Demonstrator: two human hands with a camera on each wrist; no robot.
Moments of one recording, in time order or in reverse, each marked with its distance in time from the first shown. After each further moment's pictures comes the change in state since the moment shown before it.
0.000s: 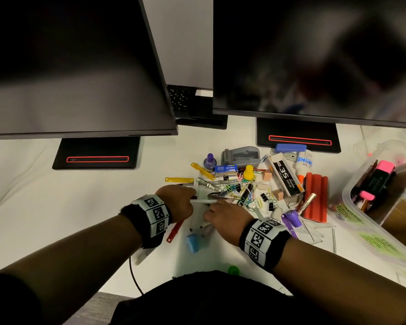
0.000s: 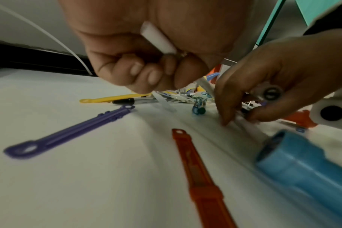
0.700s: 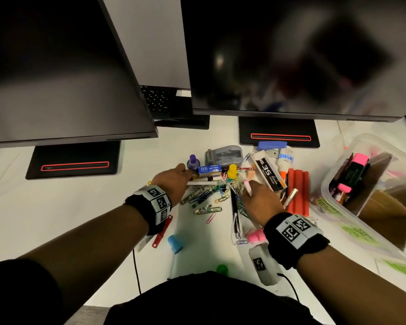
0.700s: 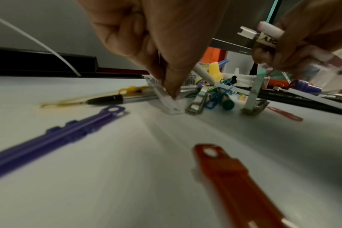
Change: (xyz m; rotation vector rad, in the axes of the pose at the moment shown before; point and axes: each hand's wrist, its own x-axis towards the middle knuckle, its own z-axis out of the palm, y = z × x) left_hand 0.043 0.018 -0.015 0.124 0.083 0.042; right_hand -0.047 0.065 -0.008 0.612 0.338 0.789
